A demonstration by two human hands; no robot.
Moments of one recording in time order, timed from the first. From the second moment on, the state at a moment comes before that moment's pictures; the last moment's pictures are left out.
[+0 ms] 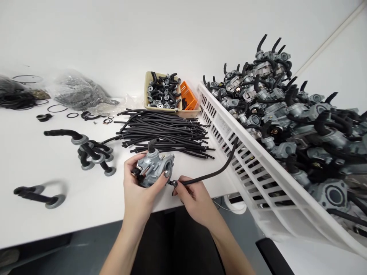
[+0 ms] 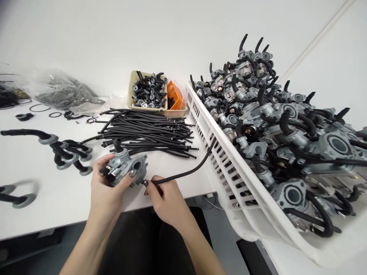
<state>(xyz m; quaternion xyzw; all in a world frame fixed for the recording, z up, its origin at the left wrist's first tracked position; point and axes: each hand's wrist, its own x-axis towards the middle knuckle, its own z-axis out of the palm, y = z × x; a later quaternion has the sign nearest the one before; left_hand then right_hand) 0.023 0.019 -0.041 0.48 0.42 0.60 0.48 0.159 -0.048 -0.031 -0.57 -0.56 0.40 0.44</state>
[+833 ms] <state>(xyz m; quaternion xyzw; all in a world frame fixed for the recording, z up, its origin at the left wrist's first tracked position) 0.023 0.019 -0.041 0.43 0.41 0.60 0.54 0.151 -0.047 -0.045 -0.57 -0.39 0.33 0.64</state>
